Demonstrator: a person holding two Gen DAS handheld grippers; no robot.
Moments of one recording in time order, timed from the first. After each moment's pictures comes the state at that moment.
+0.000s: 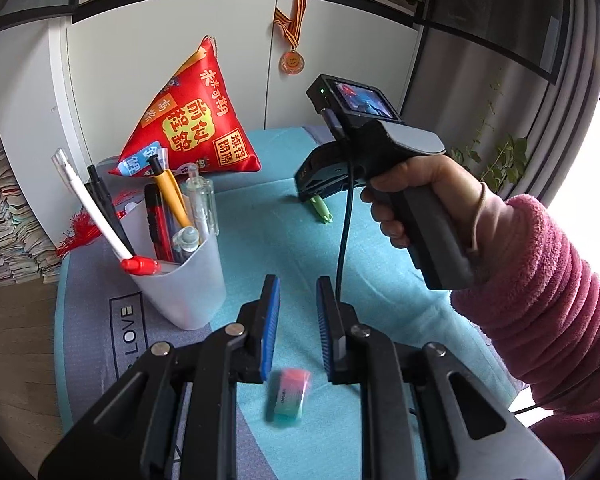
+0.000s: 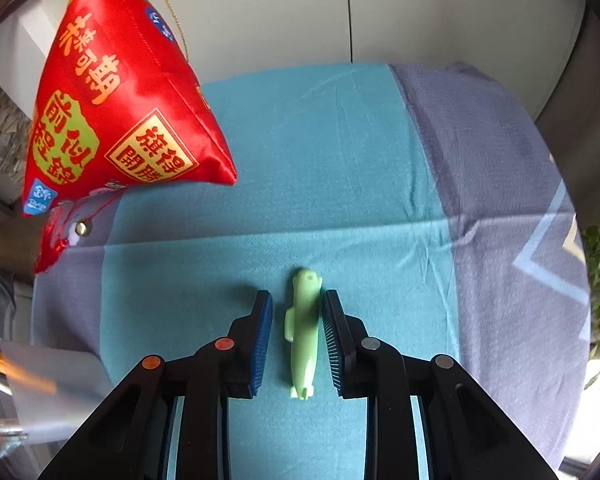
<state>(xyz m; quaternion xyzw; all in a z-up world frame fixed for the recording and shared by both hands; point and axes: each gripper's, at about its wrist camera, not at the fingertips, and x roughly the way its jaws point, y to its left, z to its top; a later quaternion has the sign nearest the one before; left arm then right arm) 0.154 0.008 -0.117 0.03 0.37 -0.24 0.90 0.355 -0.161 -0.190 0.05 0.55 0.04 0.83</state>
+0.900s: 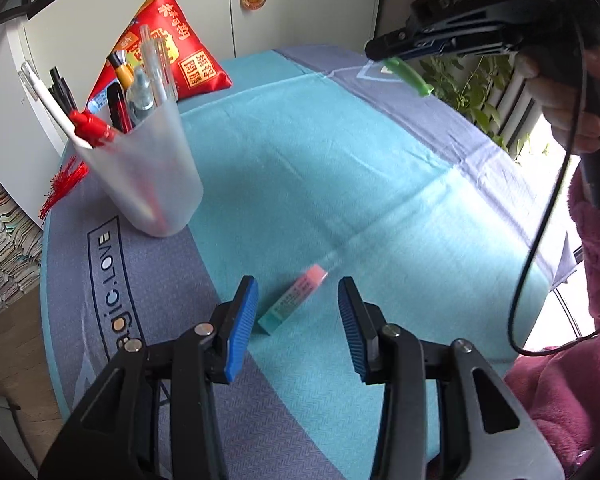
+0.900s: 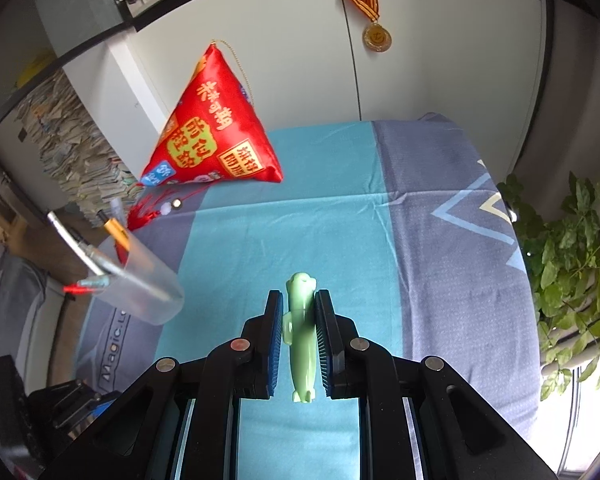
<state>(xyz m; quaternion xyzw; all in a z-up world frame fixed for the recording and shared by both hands) 0.119 0.010 -0.180 0.13 0.44 -0.27 0.85 0.208 -0.196 -0.112 0.07 0.44 0.10 0.89</state>
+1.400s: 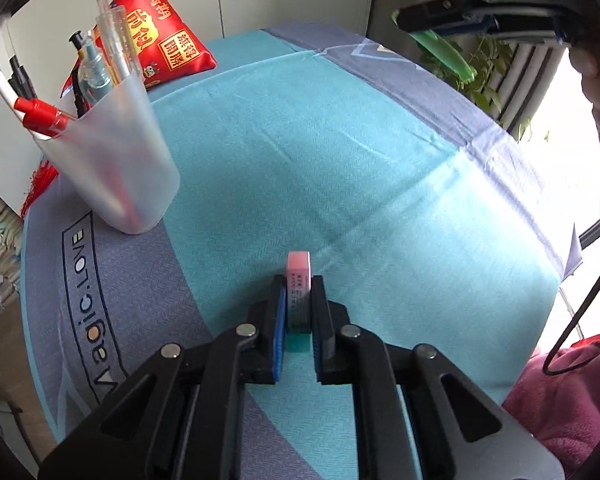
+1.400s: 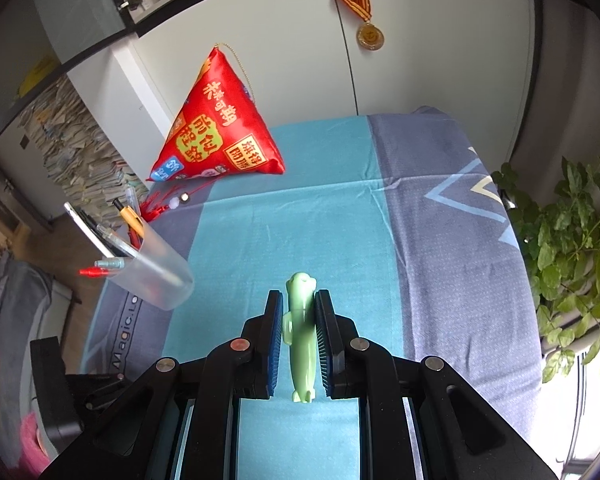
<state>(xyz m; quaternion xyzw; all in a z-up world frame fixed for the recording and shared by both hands) 0.138 -0.006 -0.195 0.13 0.46 -0.28 0.83 0.181 -0.204 -0.110 0.09 0.44 0.09 0.89</state>
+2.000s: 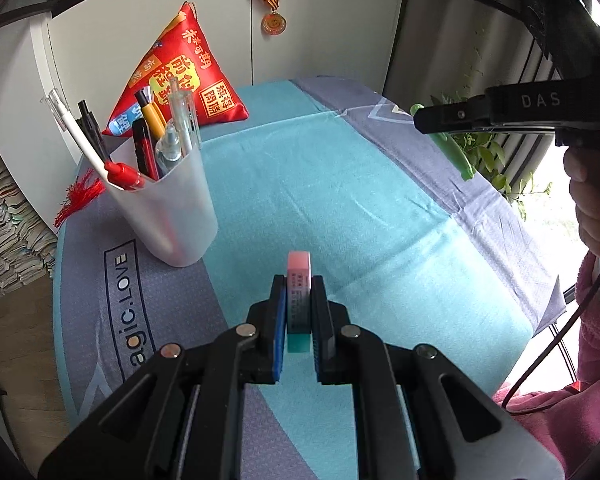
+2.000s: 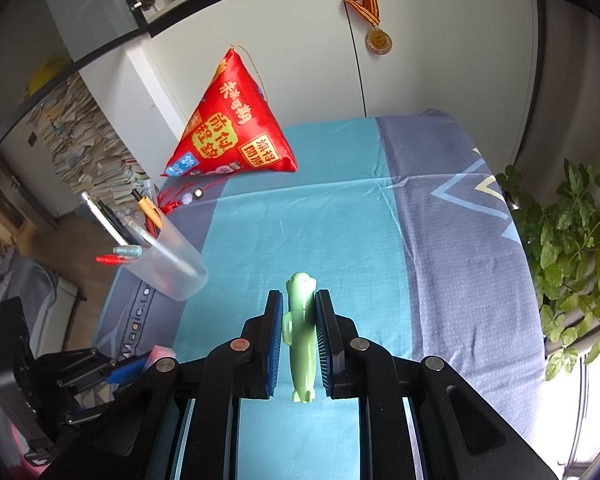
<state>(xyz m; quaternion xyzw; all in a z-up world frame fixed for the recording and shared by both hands) 0.125 0.011 -0.145 0.09 0.41 -0.25 0.87 0.164 -0.196 -0.106 0.08 0.43 0.11 0.89</state>
